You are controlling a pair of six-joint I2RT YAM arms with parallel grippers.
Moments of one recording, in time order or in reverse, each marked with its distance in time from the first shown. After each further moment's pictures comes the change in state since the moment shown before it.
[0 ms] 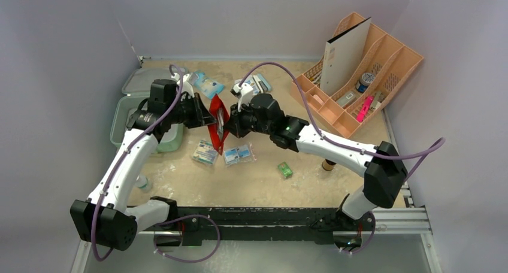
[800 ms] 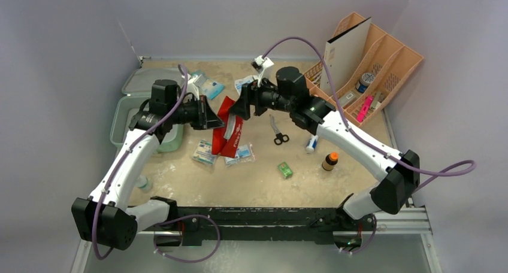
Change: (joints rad) left arm 0.000 0.012 -0.010 0.053 0.235 0.094; right arm -0.153 -0.087 0.169 -0.203 -0.159 -0.020
